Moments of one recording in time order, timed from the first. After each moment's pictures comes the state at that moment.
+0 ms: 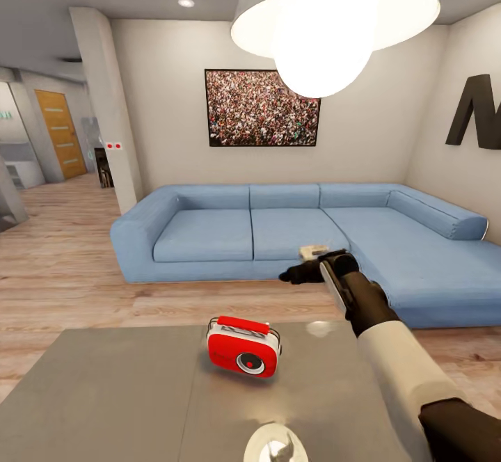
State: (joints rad) left arm 0.01 0.00 0.04 -0.38 -0.01 -0.19 0.01; right arm -0.91 0.02 0.16 -0.94 0.06 0.92 0.31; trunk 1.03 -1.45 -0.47
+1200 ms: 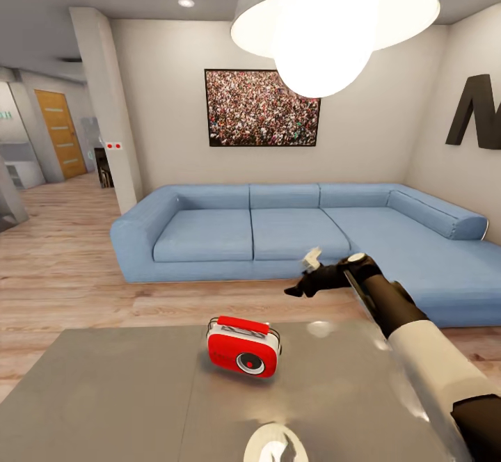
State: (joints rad) left arm 0.01 0.05 0.05 -0.34 0.00 -0.24 0.00; right arm -0.92 -0.14 0.26 -0.89 0.27 0.59 0.90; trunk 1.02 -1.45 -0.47
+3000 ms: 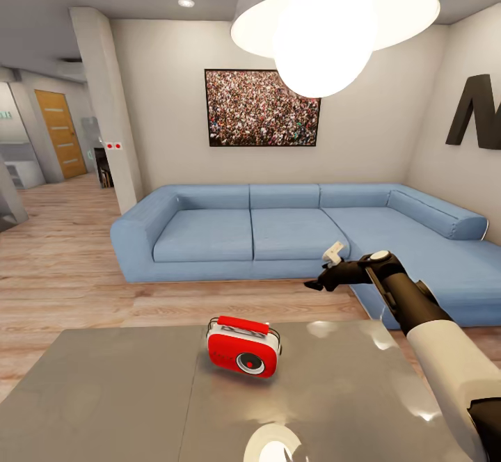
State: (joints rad) left arm 0.01 -0.02 0.04 -0.03 0.00 -0.23 0.00; right arm -0.92 -0.21 0.16 -0.89 0.33 0.53 0.91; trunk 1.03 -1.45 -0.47
